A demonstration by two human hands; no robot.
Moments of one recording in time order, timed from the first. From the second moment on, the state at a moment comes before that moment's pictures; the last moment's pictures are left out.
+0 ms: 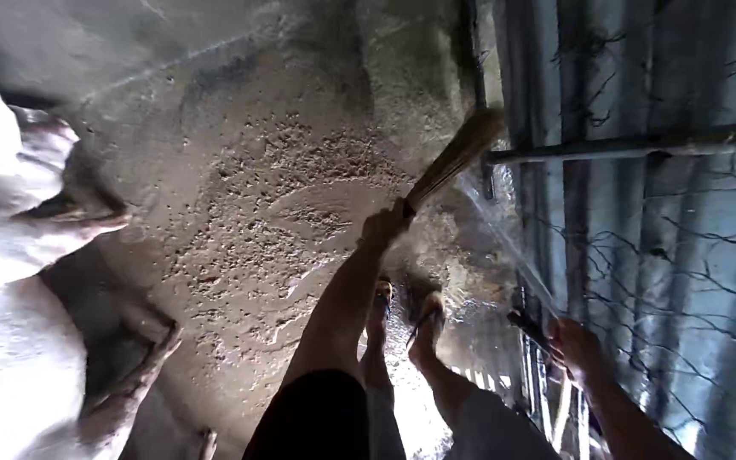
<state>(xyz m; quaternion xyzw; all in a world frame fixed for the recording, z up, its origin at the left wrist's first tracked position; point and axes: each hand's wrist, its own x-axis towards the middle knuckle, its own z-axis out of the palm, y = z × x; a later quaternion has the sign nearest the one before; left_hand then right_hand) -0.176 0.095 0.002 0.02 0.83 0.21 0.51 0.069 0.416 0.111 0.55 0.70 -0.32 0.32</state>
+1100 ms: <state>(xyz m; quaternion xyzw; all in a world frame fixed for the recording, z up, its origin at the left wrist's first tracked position) -0.052 -0.069 0.045 -0.34 0.85 0.19 0.36 0.111 0.420 0.131 0.52 0.71 -0.28 0.38</state>
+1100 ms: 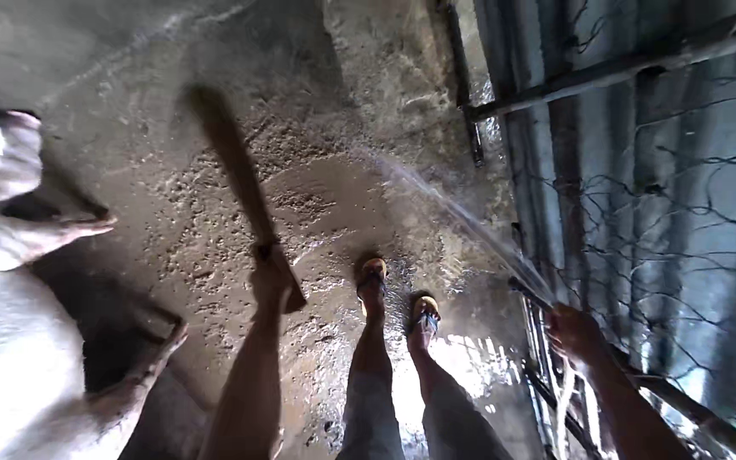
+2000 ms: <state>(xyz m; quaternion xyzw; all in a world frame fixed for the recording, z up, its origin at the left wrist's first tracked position) -0.036 0.021 -0.008 -0.15 0.84 0.21 0.48 0.084 0.407 0.092 0.44 0.74 -0.29 0.42</state>
